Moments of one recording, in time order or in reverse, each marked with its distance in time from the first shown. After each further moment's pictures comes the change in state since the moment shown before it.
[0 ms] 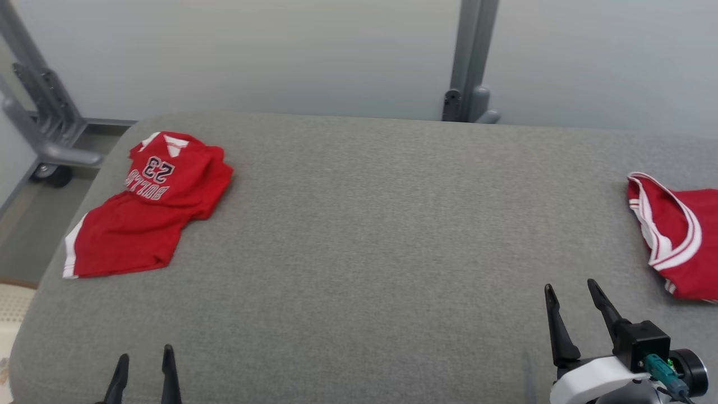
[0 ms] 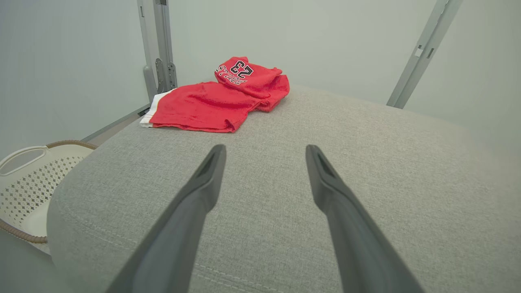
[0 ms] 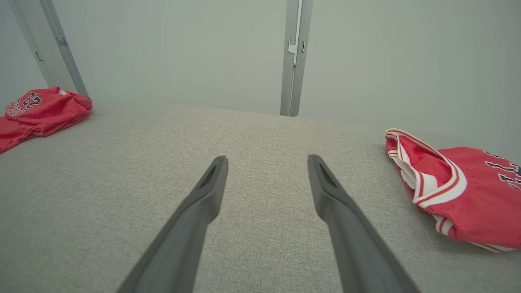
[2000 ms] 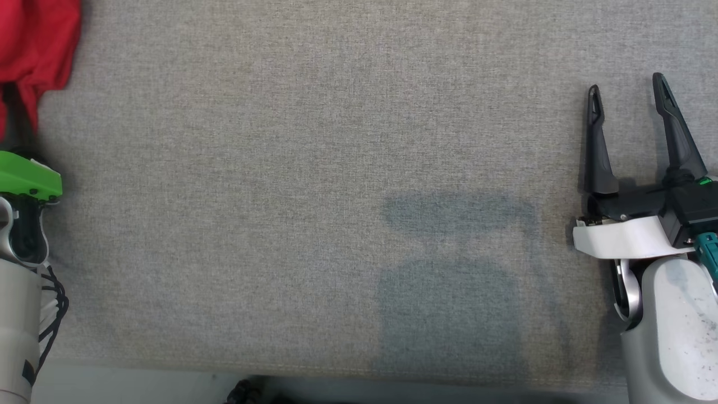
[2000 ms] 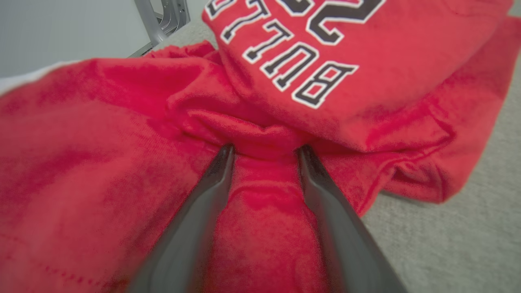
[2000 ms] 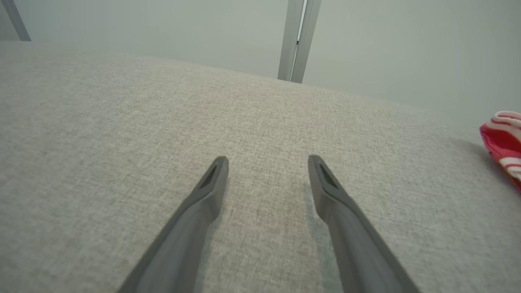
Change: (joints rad) left arm -0.990 0.354 -0.265 0.728 -0.549 -0.001 0.001; right arm -0.362 0.005 -0.065 -0.242 -0.227 0.000 -0.008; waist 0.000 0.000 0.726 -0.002
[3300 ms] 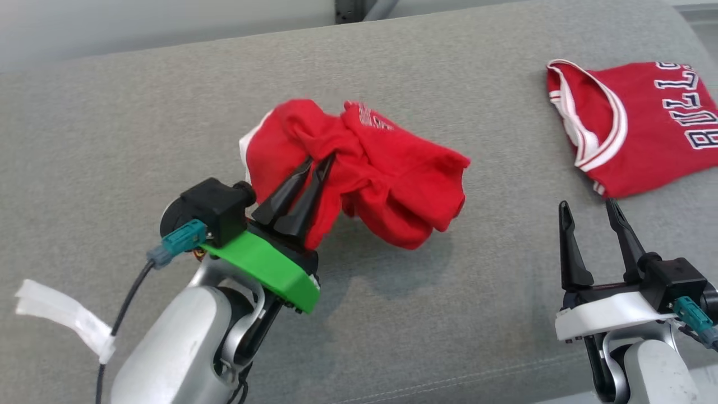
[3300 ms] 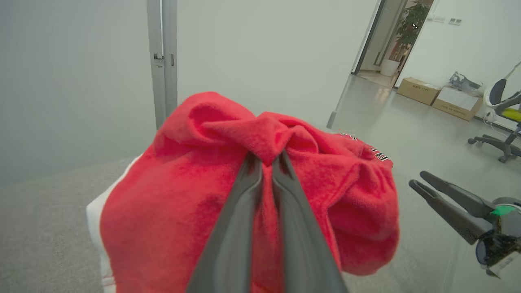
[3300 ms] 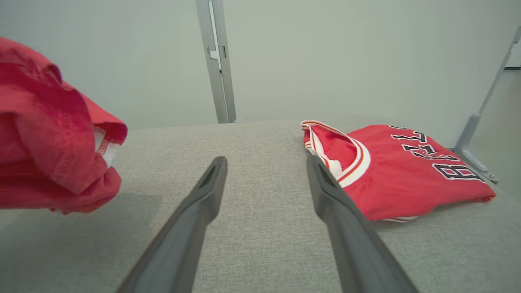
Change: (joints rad) left arm 0.365 -0.140 -0.370 -0.962 0.183 0.091 0.262; right arm 0.208 -0.004 0.051 0.136 0.287 0.000 0.006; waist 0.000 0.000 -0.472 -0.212
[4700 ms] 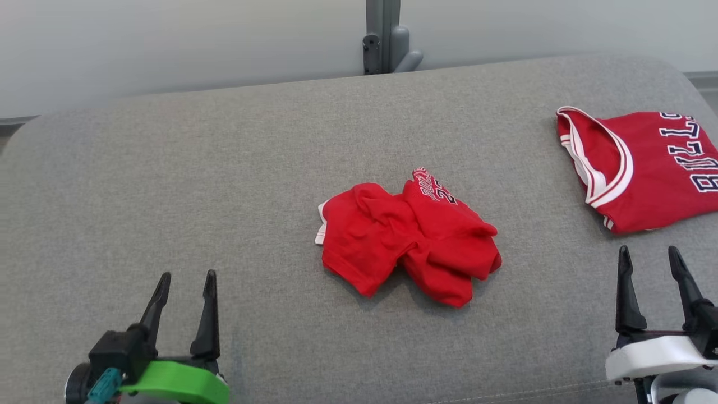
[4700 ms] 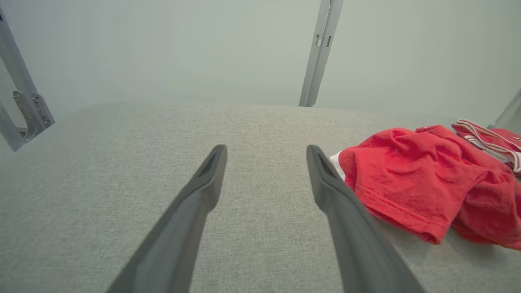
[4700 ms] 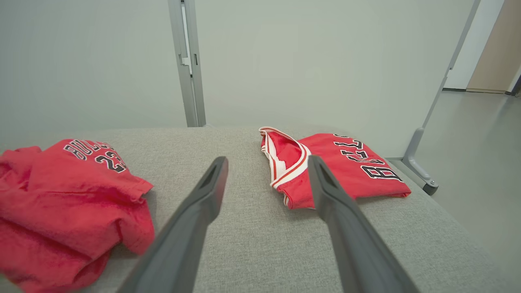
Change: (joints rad) left arm 0.411 -0.018 0.290 0.208 0.161 0.079 -0.263; right arm 0.139 0.001 -0.166 -0.030 -0.072 0.000 0.000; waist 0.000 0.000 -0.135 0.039
